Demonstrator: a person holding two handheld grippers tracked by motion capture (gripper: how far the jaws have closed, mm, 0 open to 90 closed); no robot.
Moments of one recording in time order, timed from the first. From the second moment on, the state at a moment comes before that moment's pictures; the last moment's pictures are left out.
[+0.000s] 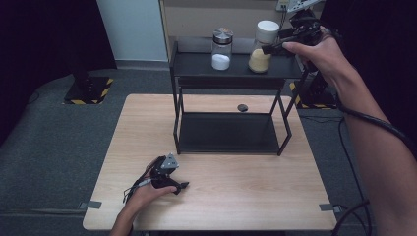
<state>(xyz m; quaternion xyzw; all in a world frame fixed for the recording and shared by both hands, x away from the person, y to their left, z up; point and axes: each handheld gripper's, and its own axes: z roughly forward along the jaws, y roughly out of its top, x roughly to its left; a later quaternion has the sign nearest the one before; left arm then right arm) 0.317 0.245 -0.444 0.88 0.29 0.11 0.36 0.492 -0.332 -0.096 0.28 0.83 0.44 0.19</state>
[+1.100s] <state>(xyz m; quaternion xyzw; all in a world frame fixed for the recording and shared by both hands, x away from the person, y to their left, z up) 0.314 0.245 -0.445 0.88 0.29 0.11 0.36 0.377 -0.319 -0.156 0.26 0.87 0.39 0.14</state>
